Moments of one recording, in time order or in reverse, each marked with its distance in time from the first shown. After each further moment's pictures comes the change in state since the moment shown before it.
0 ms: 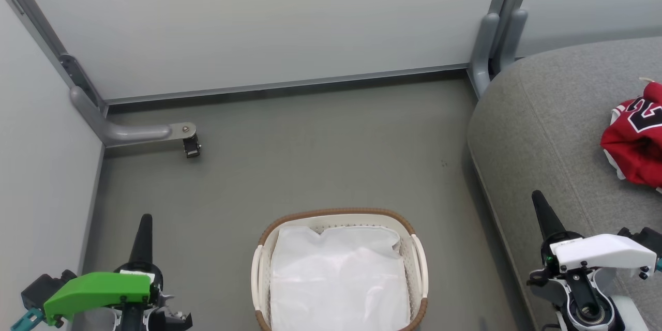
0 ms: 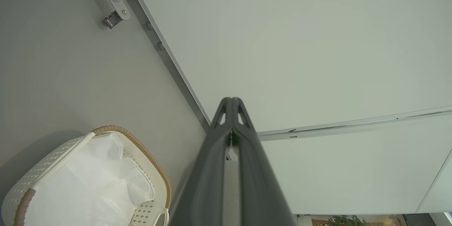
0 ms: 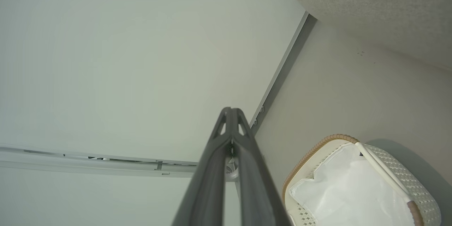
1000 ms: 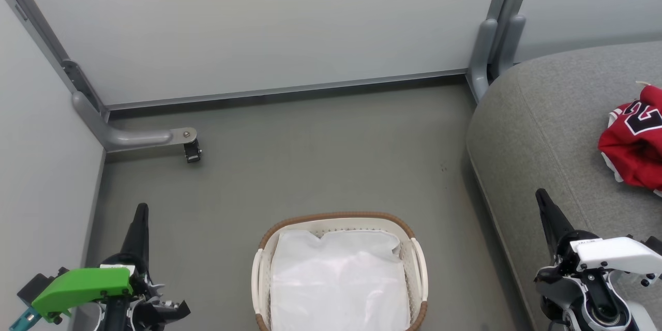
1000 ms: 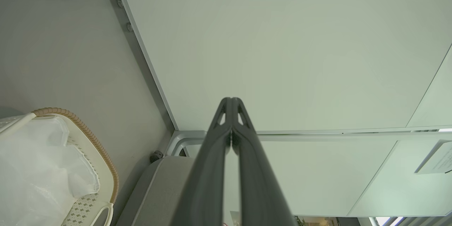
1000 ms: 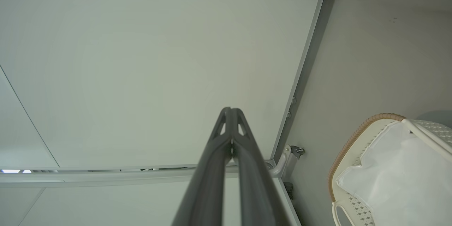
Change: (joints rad) left arm -0.021 0.001 0.026 -0.012 -0.225 -0.013 0.058; right arm 0.017 -0.001 -0.024 -0.038 0.240 0.000 0.059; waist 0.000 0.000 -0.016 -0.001
